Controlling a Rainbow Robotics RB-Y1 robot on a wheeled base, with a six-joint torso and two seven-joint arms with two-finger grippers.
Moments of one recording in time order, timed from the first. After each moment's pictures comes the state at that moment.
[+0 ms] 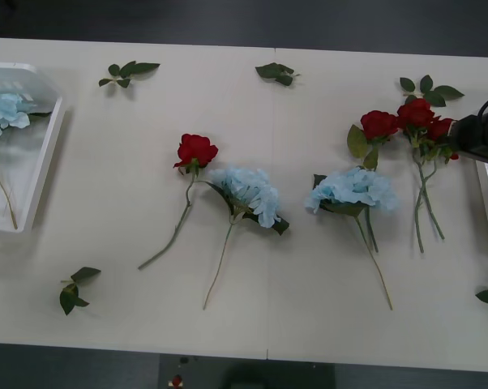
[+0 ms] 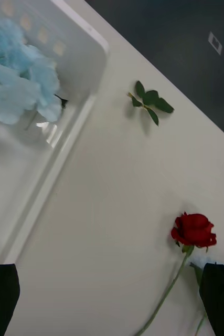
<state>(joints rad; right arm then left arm) -0.51 -0.74 -0.01 -1.45 -0.58 1.33 1.13 0.18 1.04 0.42 -1.83 1.49 0.89 -1.26</state>
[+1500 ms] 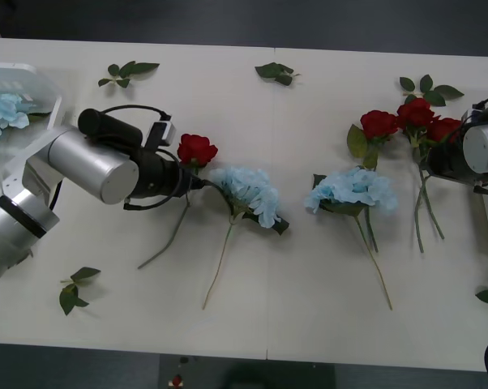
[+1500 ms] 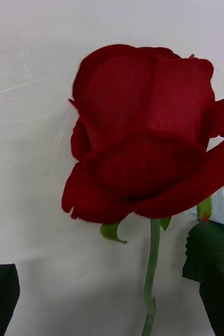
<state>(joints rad) -0.55 -0.66 0.12 -1.19 -0.43 1.12 1.13 -0.62 0.60 -0.58 -1.44 0.72 0.97 -1.20</state>
